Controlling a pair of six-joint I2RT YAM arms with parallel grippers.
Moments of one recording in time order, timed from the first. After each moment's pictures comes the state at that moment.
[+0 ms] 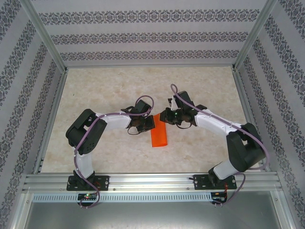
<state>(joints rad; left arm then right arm) -0.68 1.90 1.06 -0.20 0.31 -0.95 0.50 1.55 0.93 -0.32 -0.47 0.66</state>
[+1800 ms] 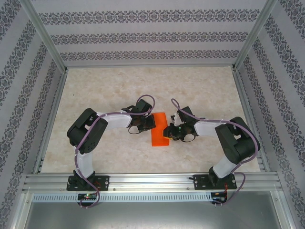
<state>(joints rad) -0.68 1.91 1.09 -0.20 0.31 -0.92 0.46 1.62 0.65 -0.12 -0.63 0.65</state>
